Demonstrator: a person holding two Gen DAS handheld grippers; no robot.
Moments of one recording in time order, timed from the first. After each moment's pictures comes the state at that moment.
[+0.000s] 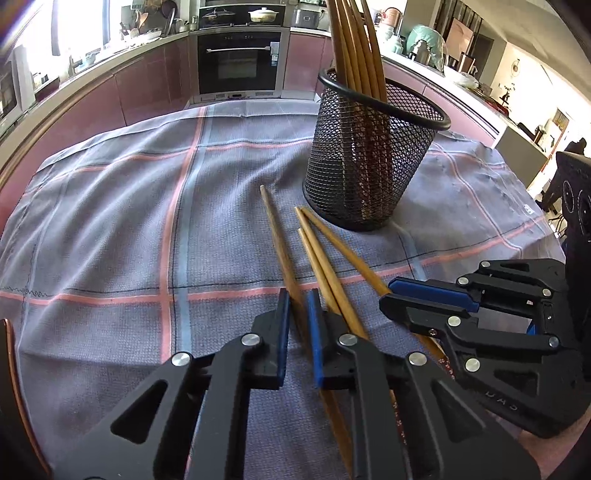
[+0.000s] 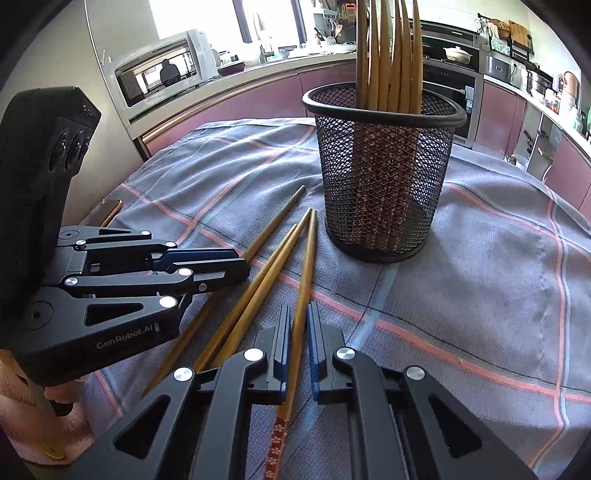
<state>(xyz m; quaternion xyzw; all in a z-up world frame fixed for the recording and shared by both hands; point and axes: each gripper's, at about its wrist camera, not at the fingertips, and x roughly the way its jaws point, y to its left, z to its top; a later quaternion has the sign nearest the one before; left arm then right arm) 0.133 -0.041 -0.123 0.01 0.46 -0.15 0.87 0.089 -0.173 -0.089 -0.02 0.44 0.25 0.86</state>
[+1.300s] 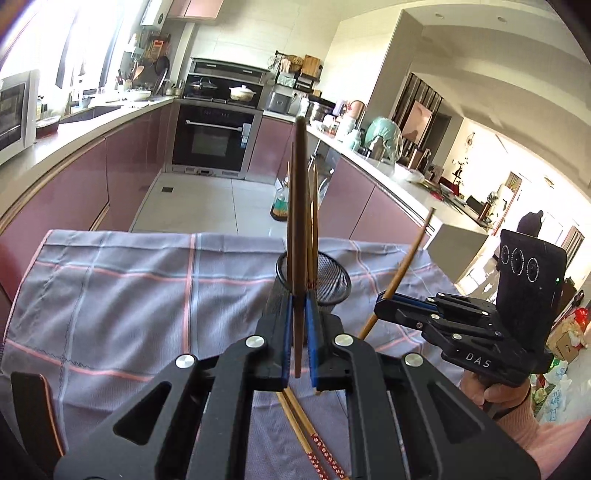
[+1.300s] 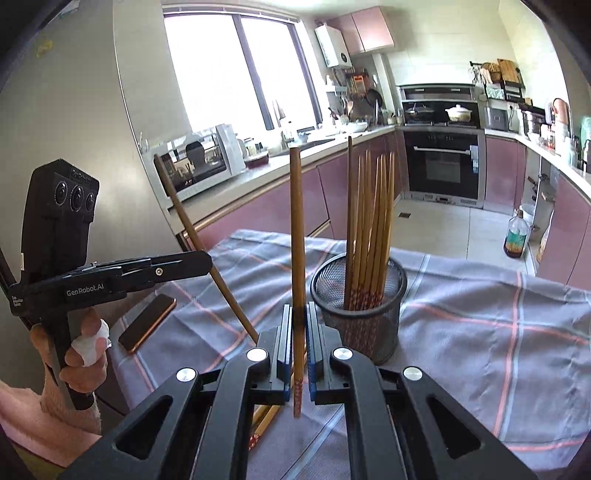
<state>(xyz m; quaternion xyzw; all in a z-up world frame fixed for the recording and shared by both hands) 0.098 0.000 0.023 -0.08 0.31 -0.23 0.92 0.081 -0.223 0.019 0.05 0.28 0.30 0.91</state>
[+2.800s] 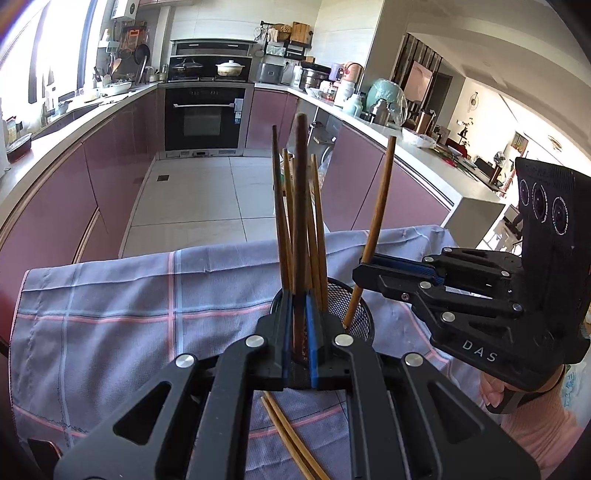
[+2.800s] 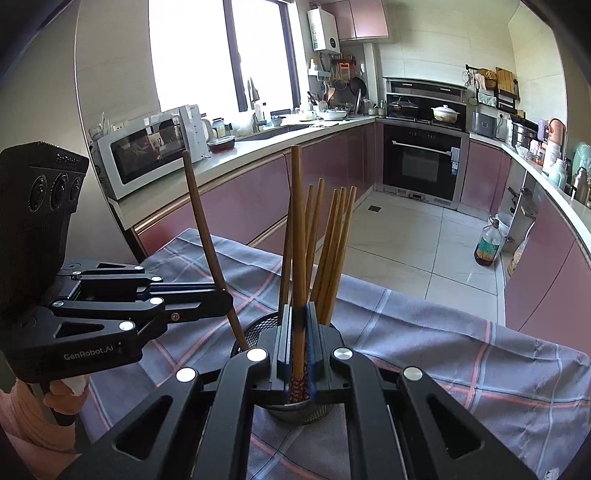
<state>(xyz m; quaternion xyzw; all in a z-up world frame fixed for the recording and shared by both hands) 0.195 -0.063 0.024 -0.01 0.37 -0.23 0.90 0.162 -0.212 0.029 -0.02 0.33 0.24 0.91</state>
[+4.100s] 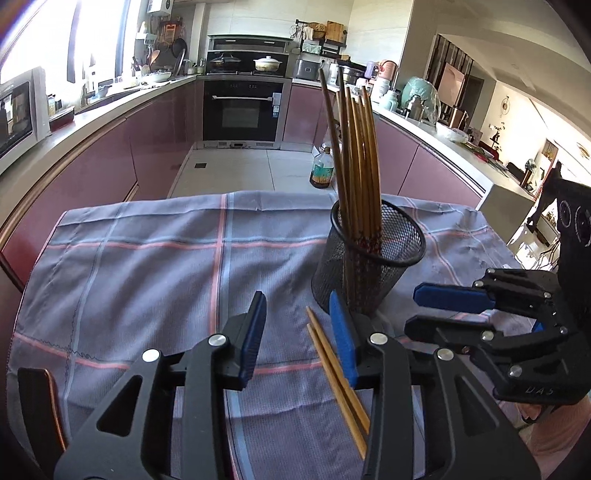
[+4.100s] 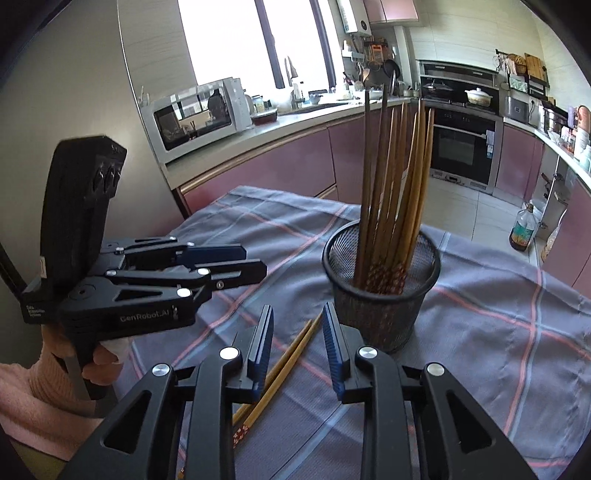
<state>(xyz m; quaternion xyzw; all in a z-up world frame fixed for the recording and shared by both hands) 0.135 -0.014 -0.038 -0.02 0.38 -0.16 0.91 0.092 -0.180 -0.024 -0.01 0.38 0.31 0.87</state>
